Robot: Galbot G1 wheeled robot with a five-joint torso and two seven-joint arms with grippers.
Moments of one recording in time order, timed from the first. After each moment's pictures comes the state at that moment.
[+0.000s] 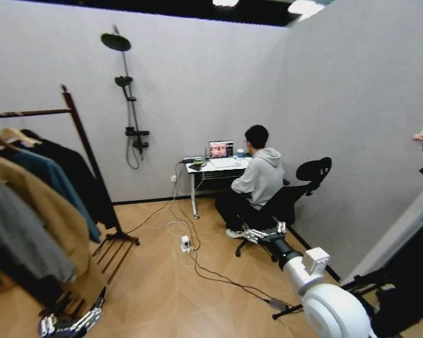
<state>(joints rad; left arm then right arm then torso) 1.94 -1.35 -0.90 -2.27 -0.51 -0.14 0.13 -1.27 1.19 0.60 2.39 0.41 -0.49 0.05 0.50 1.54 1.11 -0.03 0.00</state>
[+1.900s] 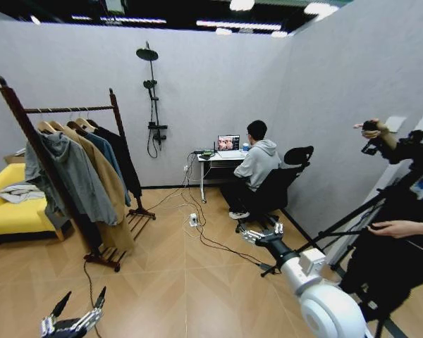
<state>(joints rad) 1.94 -1.35 -0.90 -2.27 -0.51 -0.14 0.13 -1.27 1.19 0.57 2.37 0.41 -0.41 0.04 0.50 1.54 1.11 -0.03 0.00</state>
